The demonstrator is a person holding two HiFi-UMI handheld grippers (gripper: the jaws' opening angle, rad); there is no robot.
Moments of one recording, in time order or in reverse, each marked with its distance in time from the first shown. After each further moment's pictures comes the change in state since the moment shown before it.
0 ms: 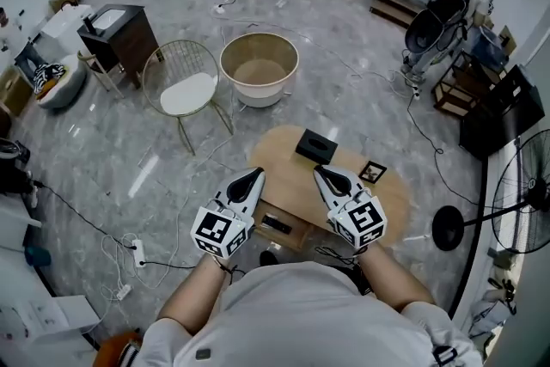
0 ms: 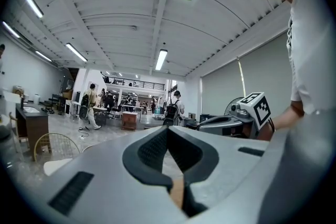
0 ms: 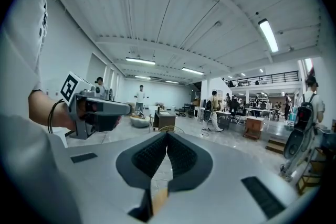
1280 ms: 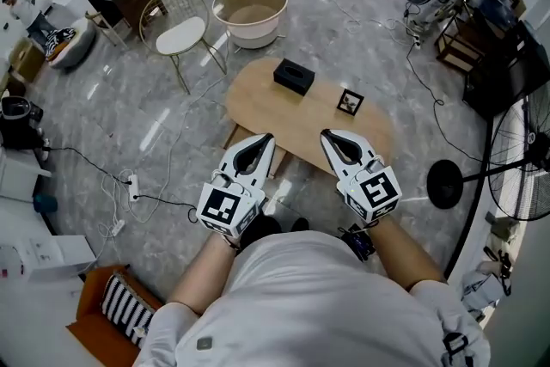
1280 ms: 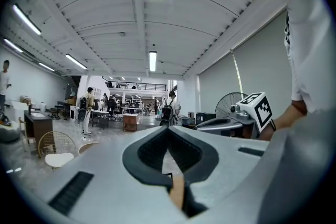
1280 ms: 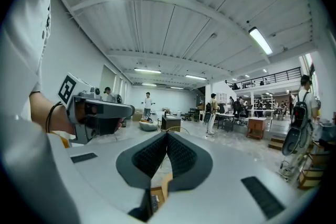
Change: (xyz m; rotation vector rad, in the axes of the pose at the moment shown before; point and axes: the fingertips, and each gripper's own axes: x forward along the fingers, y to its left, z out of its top) left arm 0.000 -0.319 -0.011 0.051 -0.003 0.077; right arm -0.296 -0.014 -0.048 0.022 -0.078 0.078
